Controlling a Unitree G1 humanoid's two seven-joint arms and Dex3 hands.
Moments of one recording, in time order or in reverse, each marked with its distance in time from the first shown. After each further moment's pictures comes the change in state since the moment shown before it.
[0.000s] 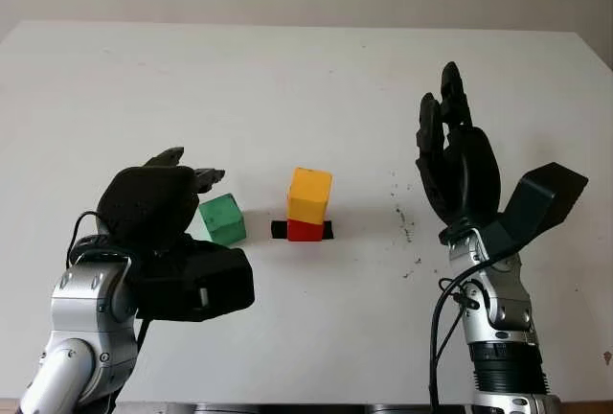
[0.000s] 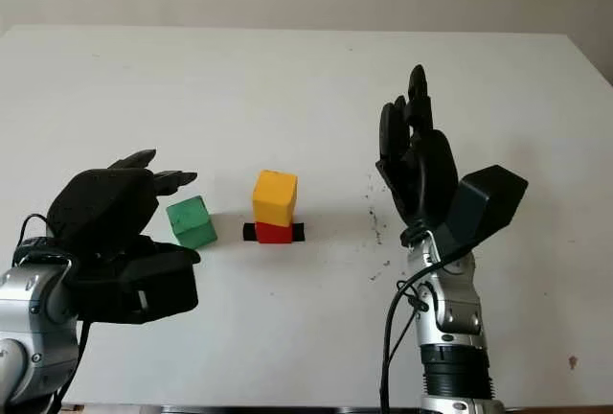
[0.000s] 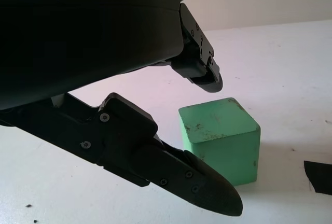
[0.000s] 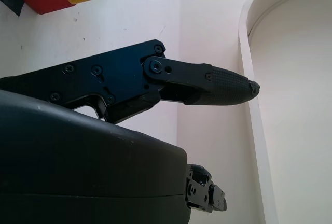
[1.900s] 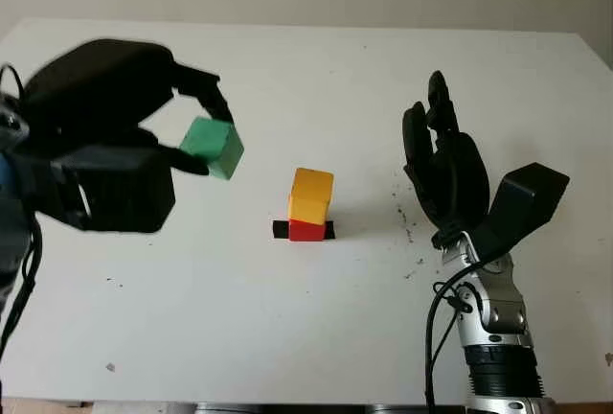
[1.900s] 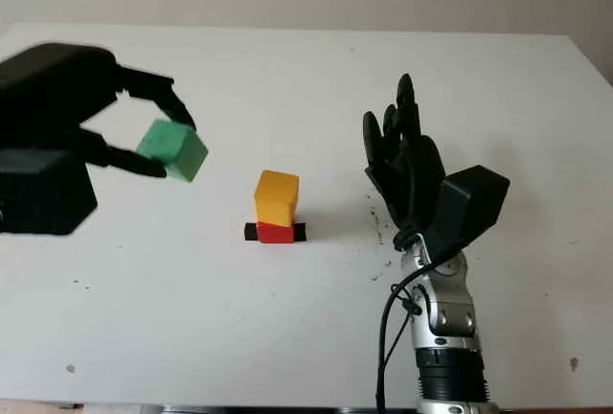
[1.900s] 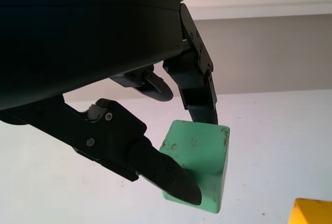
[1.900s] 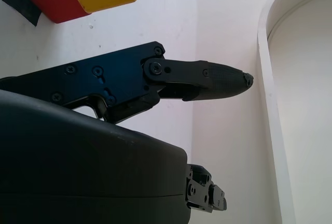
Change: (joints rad) left arm -0.553 0.331 0.184 0.212 -0.680 -0.296 -0.220; right arm 0.016 0.017 0.036 -0.016 -0.054 0.048 -0.018
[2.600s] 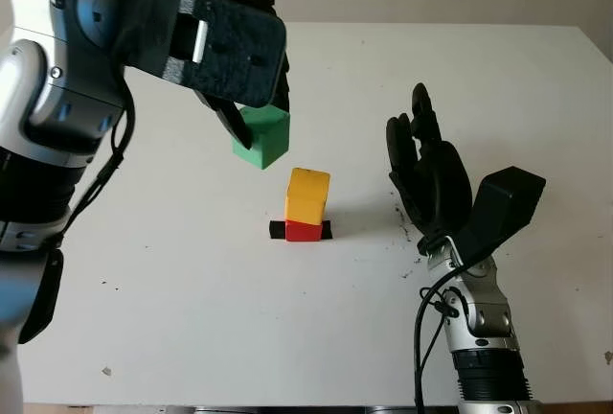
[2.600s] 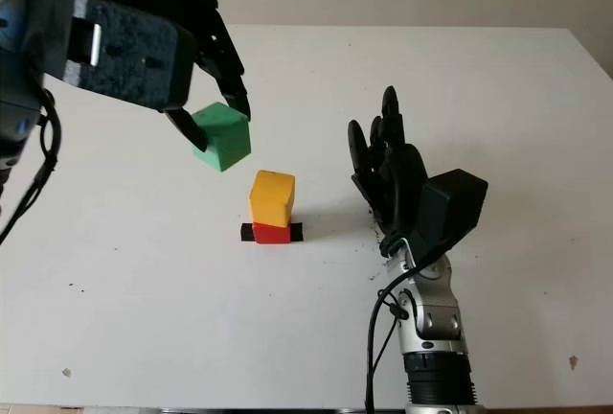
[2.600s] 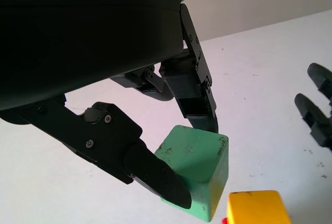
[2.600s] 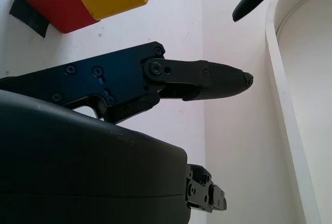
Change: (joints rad) left arm -0.484 -0.186 -0.337 0.259 0.078 0.279 -0.314; right arm 0.001 0.047 0.028 0.012 -0.016 0.021 -0.028
